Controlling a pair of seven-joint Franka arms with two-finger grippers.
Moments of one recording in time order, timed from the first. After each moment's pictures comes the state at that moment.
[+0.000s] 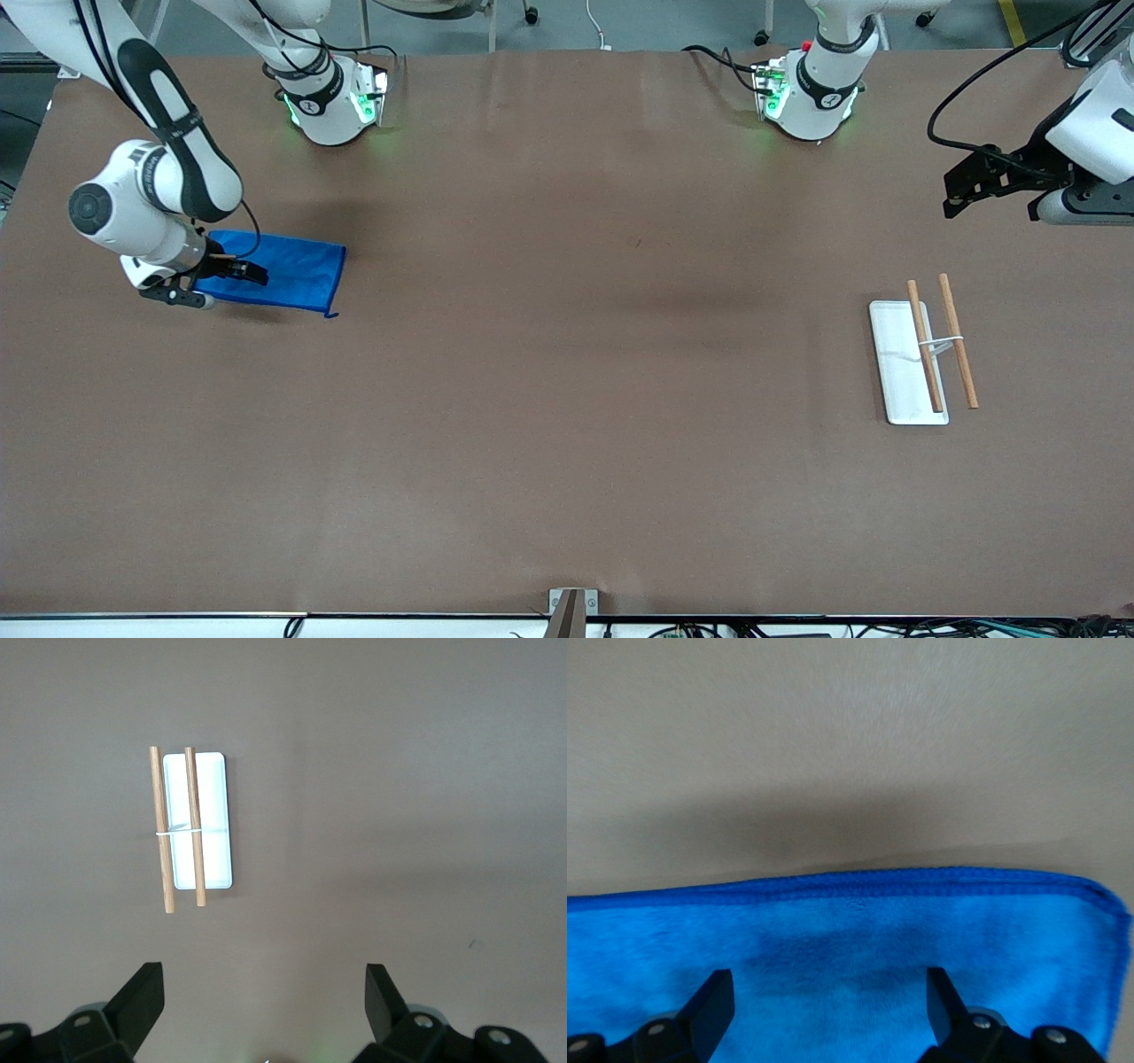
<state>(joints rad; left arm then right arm) -0.02 -0.04 -0.09 -1.56 0.01 1.51 -0.05 -0.27 0.25 -0.02 -2.57 -0.01 2.67 -0.09</state>
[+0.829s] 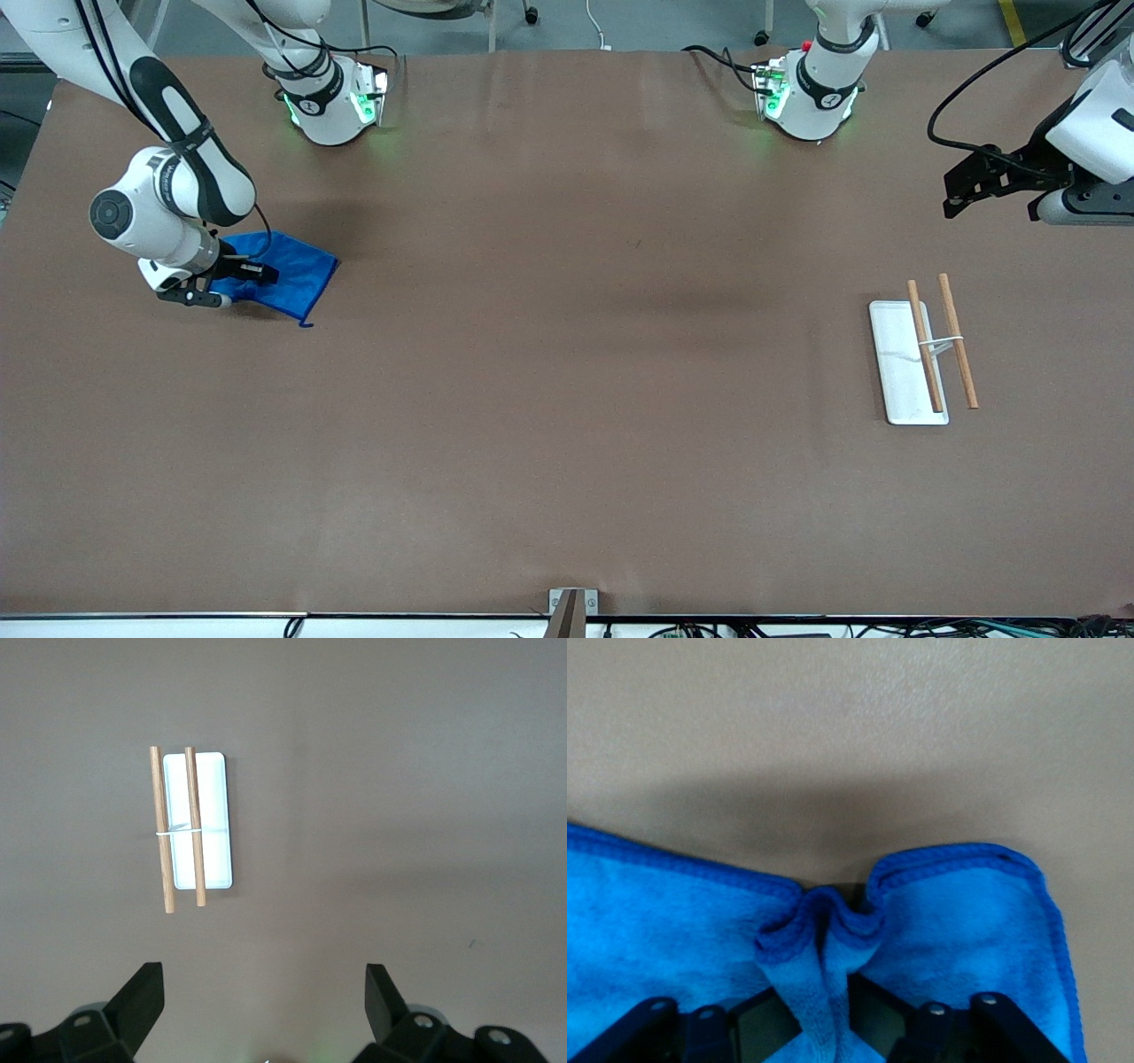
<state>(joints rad) -0.02 -0.04 -0.09 -1.56 0.01 1.51 -0.05 -0.27 0.26 -0.02 -2.56 -0.01 2.63 -0.12</state>
